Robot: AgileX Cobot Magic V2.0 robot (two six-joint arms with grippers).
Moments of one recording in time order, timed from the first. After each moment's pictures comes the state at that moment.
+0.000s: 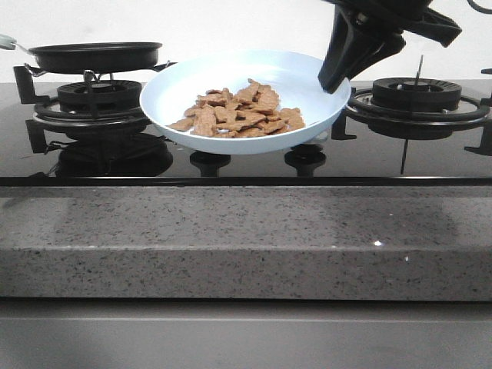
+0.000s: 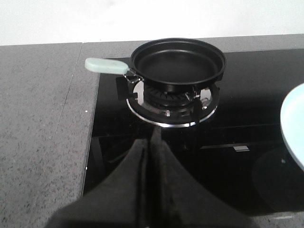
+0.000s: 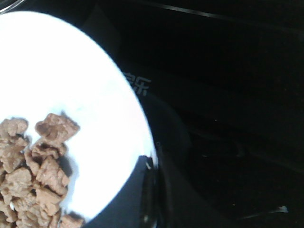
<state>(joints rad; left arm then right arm) -0.12 0.63 -0.68 -0.04 0.46 0.03 0.33 1.62 -1.34 0.35 0.75 -0.06</state>
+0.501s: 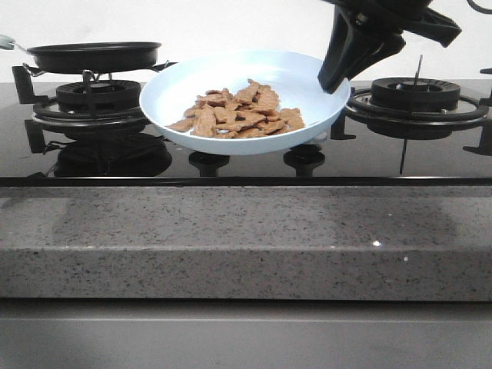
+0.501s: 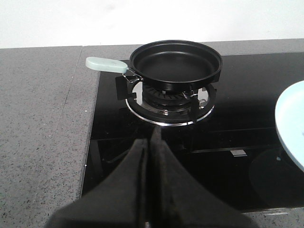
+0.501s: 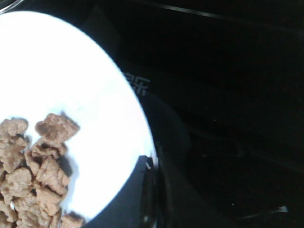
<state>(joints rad) -0.12 0.57 -0.64 -0.04 0.45 0.02 0.33 1.62 -1.34 0.35 0.75 -0.06</state>
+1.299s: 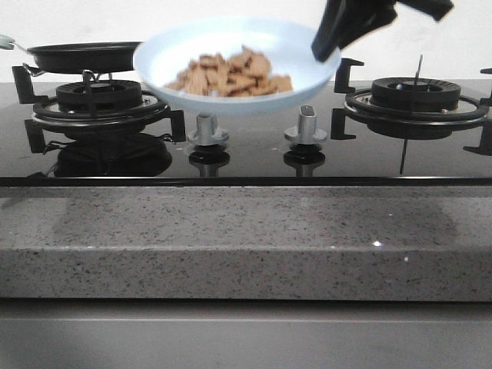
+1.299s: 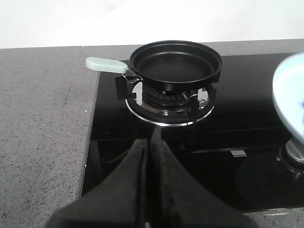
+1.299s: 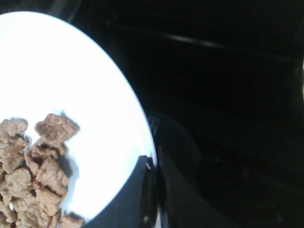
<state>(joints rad) -0.12 0.57 -0.64 -0.04 0.45 0.02 0.31 1.64 -1.46 0.38 0.76 -0.06</state>
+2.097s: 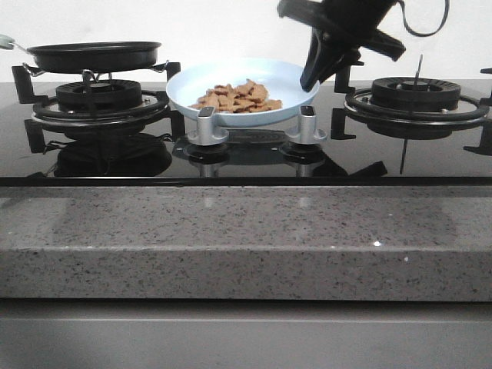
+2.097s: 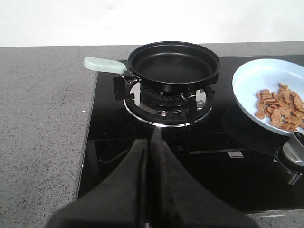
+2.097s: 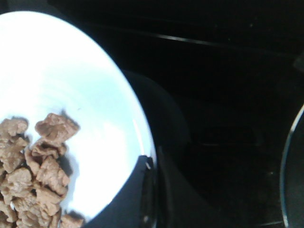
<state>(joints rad) -0.12 0.57 -0.64 -0.05 0.45 0.02 0.22 2.06 -1.91 0.40 0.93 -0.06</state>
